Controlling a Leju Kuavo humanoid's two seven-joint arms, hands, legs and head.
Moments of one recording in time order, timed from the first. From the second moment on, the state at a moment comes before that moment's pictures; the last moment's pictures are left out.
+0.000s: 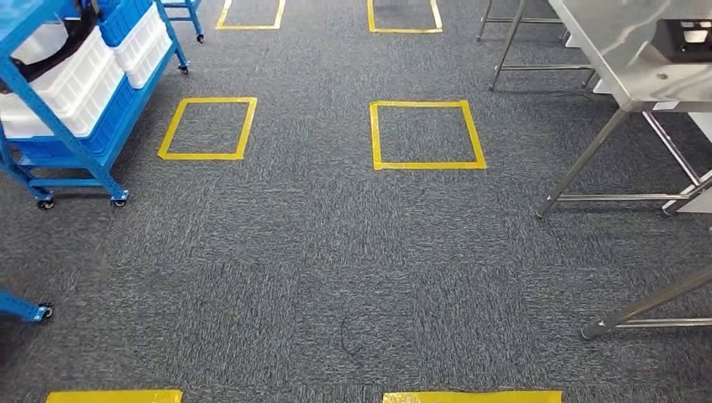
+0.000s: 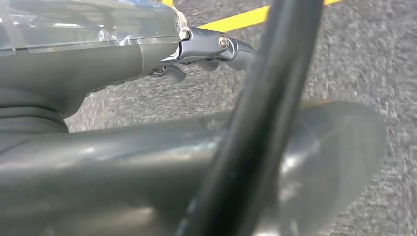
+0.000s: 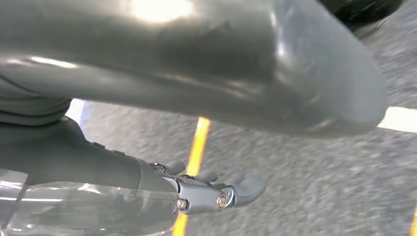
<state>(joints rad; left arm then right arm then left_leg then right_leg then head) -0.06 -0.10 0.89 -0.22 -0.98 0.19 -0.23 -0.04 0.12 -0.43 -0.19 0.54 -0.14 -0.08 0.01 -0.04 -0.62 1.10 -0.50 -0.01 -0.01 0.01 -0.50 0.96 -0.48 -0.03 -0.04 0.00</state>
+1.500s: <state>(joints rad) -0.05 -0.07 0.91 -0.22 -1.00 0.18 -0.24 -0.05 0.15 -0.45 -0.19 0.55 -0.11 -0.05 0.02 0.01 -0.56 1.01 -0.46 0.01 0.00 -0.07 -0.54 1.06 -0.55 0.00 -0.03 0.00</state>
